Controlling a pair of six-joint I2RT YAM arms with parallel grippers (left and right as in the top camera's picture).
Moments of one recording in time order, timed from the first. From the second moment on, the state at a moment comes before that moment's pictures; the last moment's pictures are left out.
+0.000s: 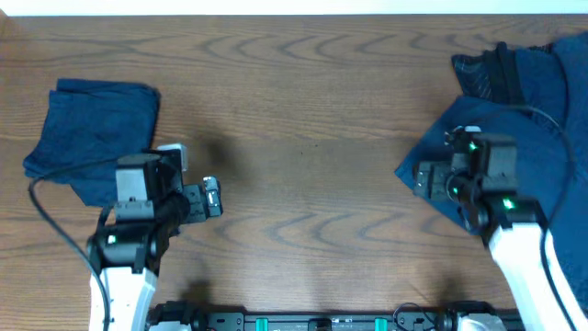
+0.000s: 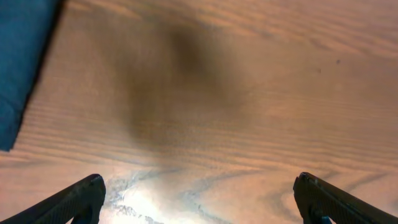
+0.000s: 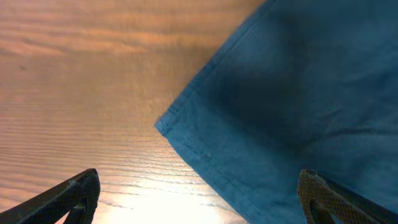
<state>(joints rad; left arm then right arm) 0.01 0.94 0.78 -0.84 0.16 -0.15 0.02 1.19 0.73 -0.55 -0.09 0.09</state>
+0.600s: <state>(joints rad) 0.01 0.99 0.78 -0.85 0.16 -0.18 0.06 1.61 0.74 -0.35 0.00 0.01</state>
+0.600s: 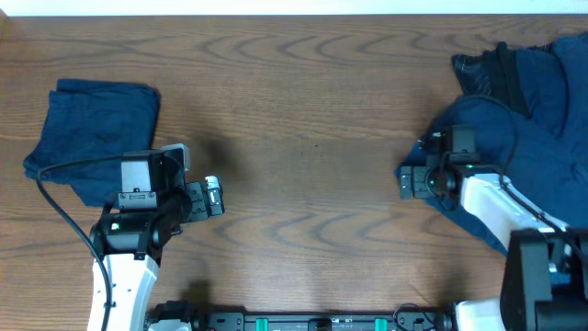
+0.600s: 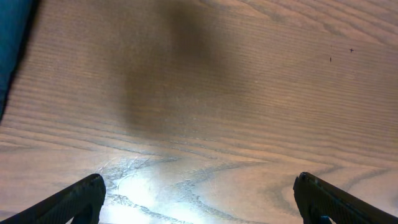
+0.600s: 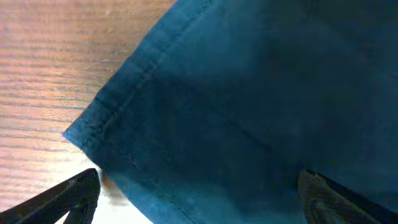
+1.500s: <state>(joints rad) 0.01 0.99 0.78 -0.85 0.17 -0.18 0.20 1.50 0.87 -0.58 0.12 0.14</state>
